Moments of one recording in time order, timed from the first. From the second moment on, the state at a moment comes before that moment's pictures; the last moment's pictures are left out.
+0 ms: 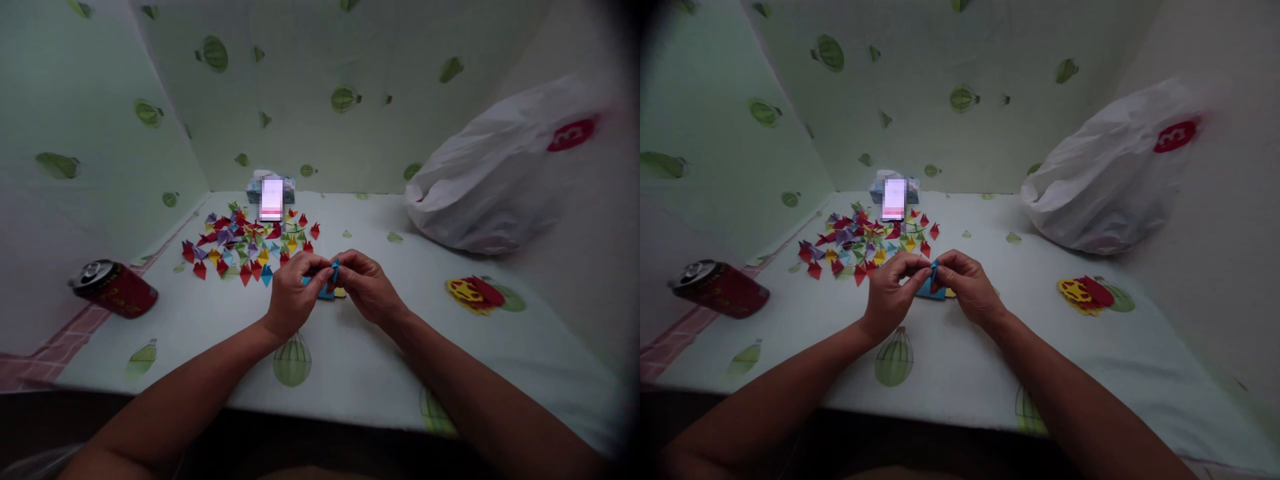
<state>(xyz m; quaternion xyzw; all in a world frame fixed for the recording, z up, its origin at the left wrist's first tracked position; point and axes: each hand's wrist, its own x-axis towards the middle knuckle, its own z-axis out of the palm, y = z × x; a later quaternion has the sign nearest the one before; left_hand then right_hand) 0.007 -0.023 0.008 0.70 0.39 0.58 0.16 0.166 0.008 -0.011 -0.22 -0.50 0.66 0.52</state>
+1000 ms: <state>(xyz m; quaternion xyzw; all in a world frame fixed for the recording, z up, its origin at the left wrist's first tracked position) 0.007 -0.023 0.012 0.73 0.39 0.55 0.08 0.163 -0.001 -0.011 -0.27 -0.58 0.53 0.56</state>
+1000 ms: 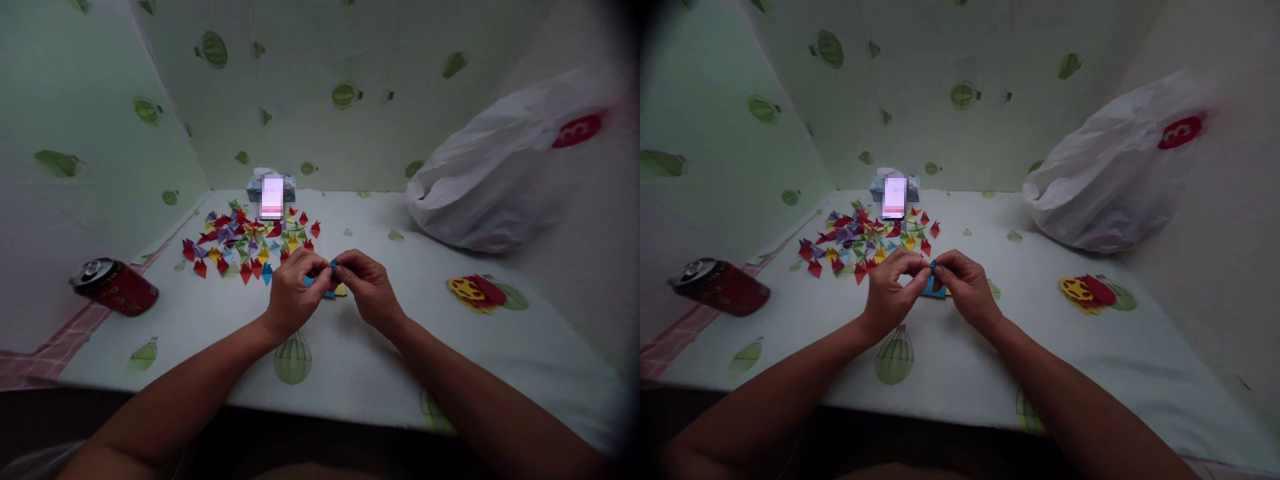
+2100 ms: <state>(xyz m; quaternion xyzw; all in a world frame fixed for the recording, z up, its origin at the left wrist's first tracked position) 0.002 -0.012 0.009 0.67 0.36 0.55 0.33 0.166 -0.007 -0.001 -0.33 -0.62 0.47 0.54</state>
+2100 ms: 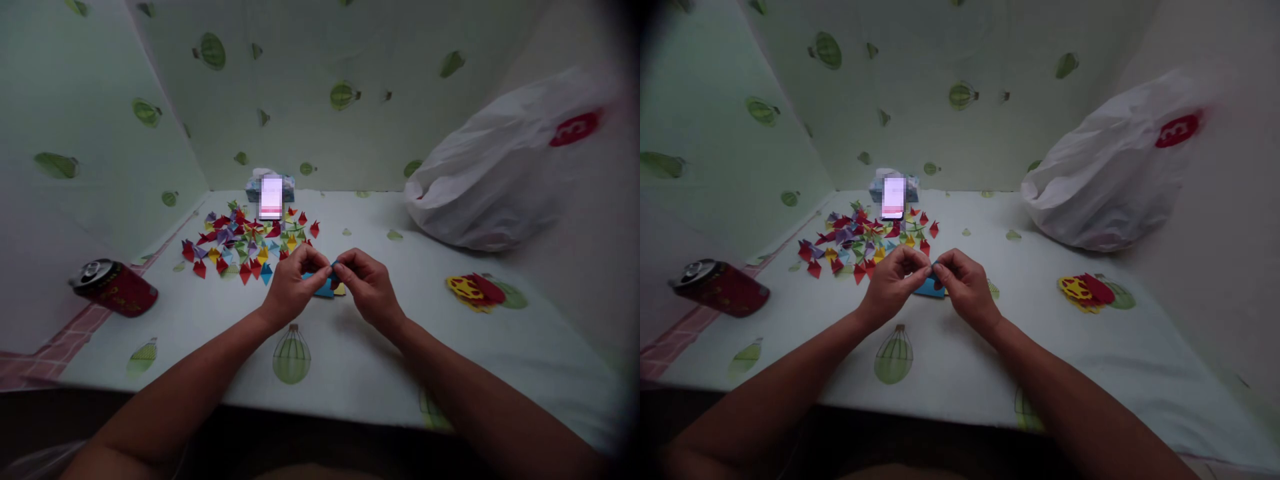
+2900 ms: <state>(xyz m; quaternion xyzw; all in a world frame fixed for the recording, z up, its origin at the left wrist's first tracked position) -0.002 -0.013 0.016 0.74 0.41 0.45 0.29 0.171 -0.003 0.004 -0.33 -0.68 0.42 0.50</state>
